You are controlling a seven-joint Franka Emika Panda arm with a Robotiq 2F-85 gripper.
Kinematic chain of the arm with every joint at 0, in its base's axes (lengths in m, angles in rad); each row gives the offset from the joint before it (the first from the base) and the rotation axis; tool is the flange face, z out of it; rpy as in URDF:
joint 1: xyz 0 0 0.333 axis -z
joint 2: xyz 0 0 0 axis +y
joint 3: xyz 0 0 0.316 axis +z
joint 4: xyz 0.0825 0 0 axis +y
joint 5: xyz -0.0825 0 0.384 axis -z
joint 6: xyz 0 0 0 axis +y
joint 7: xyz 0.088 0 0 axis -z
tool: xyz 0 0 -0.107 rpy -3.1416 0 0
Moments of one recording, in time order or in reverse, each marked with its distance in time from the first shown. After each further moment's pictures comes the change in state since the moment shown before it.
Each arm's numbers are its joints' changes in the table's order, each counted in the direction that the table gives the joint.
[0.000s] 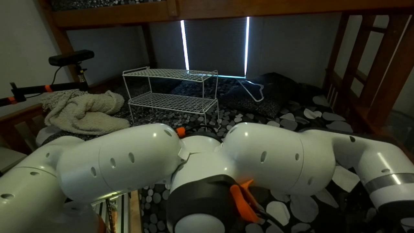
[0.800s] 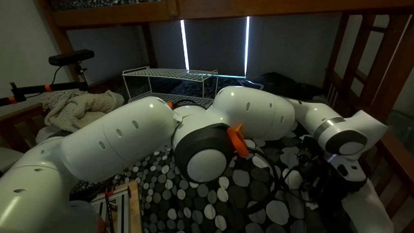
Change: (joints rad) arm -0.252 -0.105 0.001 0.147 0.128 0.245 -0.060
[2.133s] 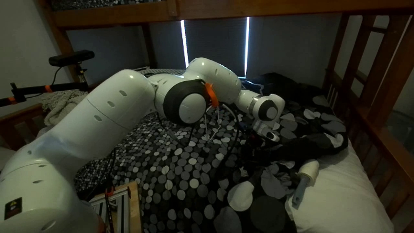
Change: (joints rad) arm -0.382 -0.177 0.050 0.382 0.188 0.124 -0.223
